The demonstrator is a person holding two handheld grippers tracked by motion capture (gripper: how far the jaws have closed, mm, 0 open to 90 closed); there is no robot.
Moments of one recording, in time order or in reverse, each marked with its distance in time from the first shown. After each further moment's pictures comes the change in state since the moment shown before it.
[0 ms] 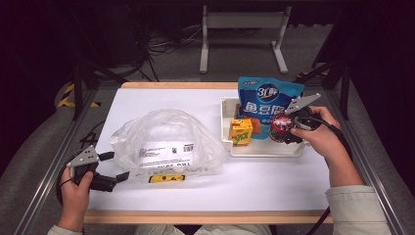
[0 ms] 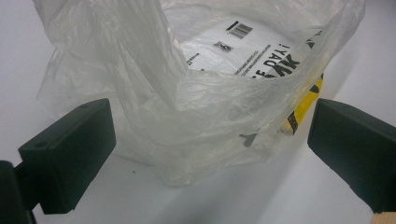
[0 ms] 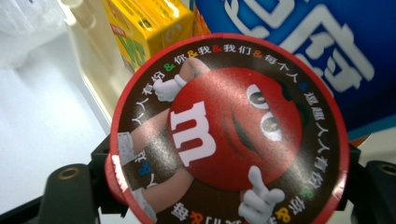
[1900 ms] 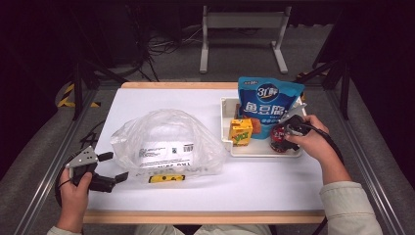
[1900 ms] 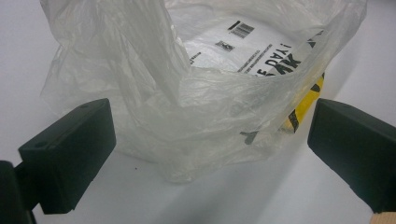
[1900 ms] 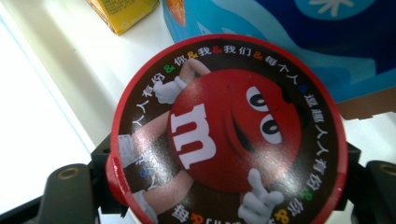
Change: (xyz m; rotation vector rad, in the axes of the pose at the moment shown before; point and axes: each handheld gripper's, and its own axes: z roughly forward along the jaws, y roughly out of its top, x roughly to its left) left arm 0.001 0.000 -0.001 -0.003 0.003 0.007; right arm -0.017 -0.035 0.055 0.170 0.039 0.046
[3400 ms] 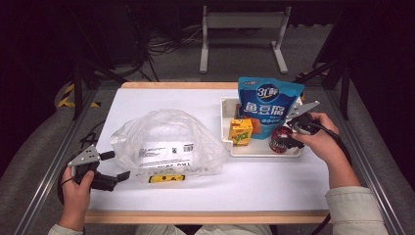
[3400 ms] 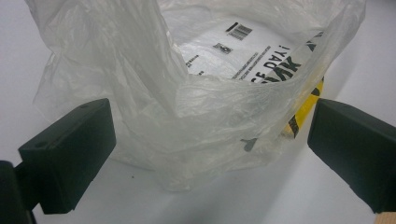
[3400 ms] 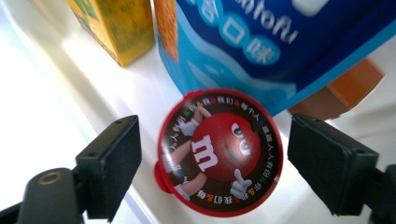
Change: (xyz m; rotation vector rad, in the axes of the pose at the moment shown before) left arm 0.000 0.004 0.005 0.005 -0.009 0.002; right arm 0.009 0.000 -0.036 -0.121 -0.087 0.010
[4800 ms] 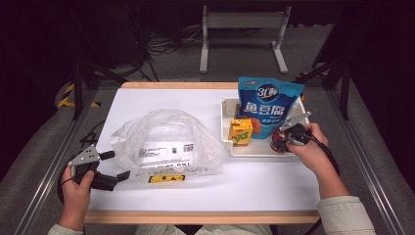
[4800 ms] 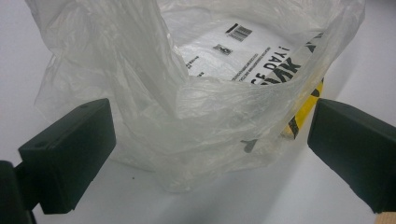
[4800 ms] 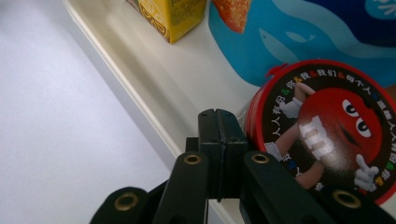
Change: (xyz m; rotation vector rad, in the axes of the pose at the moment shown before) left arm 0.000 0.000 -0.001 -0.007 -0.002 0.000; right arm 0.029 -0.011 0.014 0.059 0.081 0.023
